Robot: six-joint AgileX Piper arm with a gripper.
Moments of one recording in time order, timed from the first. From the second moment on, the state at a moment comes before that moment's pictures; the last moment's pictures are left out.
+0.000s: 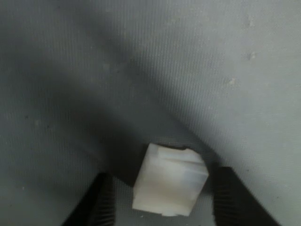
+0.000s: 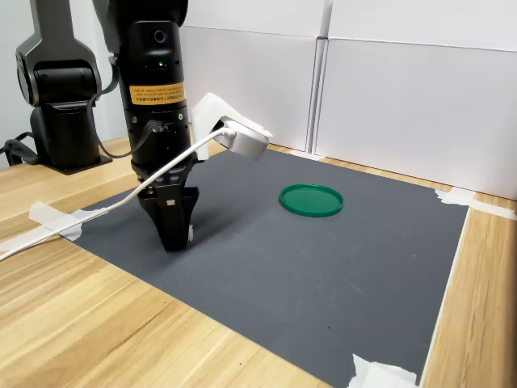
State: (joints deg) arm -14.0 96.1 -53.2 3.4 40.5 -66.8
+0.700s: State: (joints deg) arm -14.0 89.3 -53.2 5.6 41.8 -66.8
